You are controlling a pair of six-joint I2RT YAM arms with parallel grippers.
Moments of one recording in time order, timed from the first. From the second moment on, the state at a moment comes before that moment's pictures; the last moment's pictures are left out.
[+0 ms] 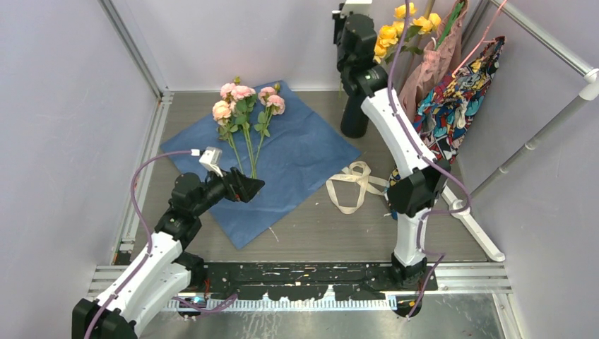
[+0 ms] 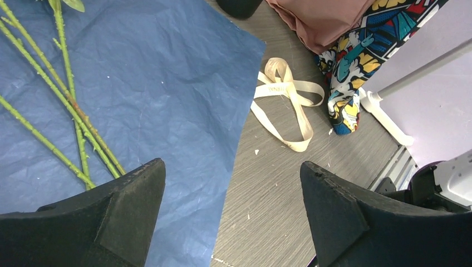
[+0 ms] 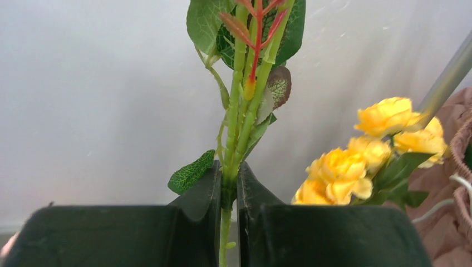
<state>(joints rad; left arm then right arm) -0.35 0.70 0.40 0.13 0.36 -0.50 0.49 1.93 2.20 -0.11 0.55 -0.12</state>
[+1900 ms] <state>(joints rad) -0.35 0.71 0.39 0.14 0.37 -0.47 0.28 1.87 1.71 0.10 0.48 -0.04</state>
